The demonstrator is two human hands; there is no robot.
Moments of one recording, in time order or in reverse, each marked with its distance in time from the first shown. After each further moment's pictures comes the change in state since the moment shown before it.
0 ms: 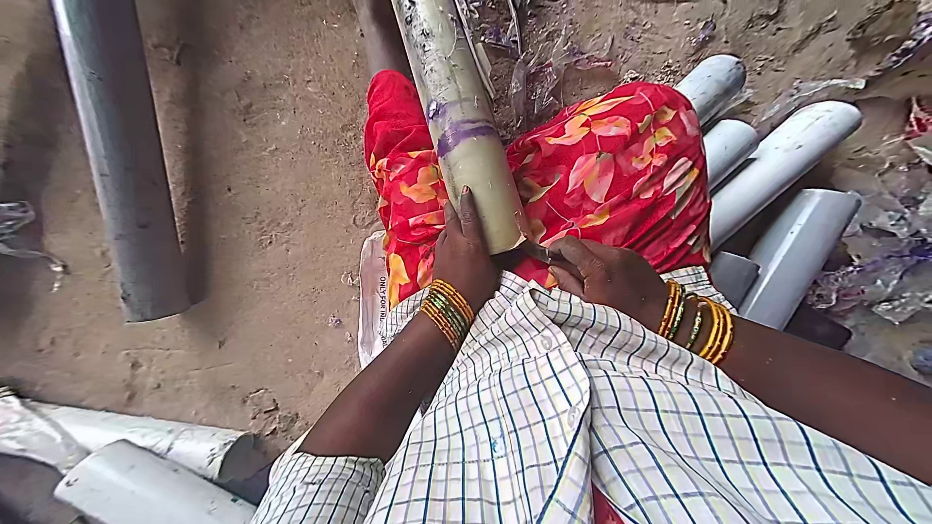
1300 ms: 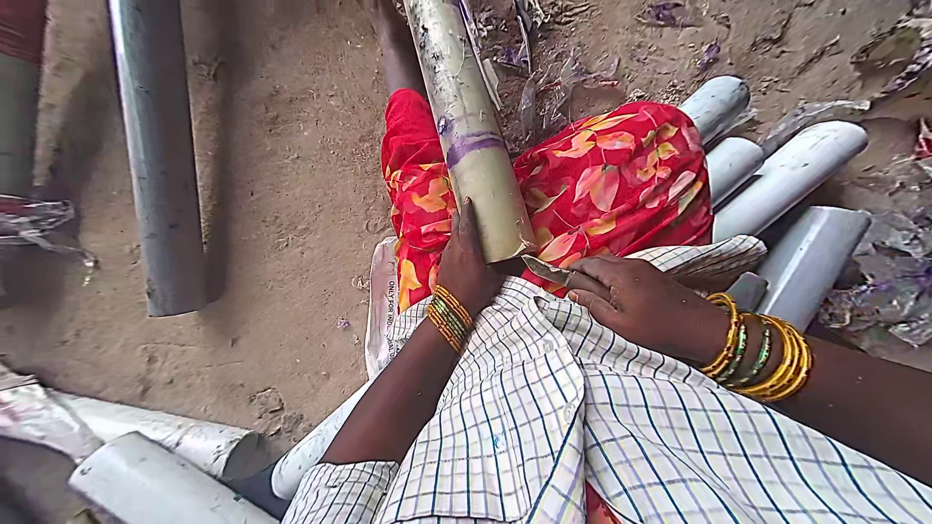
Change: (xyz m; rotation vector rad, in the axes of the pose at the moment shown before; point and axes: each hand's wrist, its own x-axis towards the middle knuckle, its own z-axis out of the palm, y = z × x) left_hand -0.007 -0.007 -0.004 -0.187 0.037 -0.032; right_hand 0.010 -0.019 -0.056 0.275 -0.463 0.276
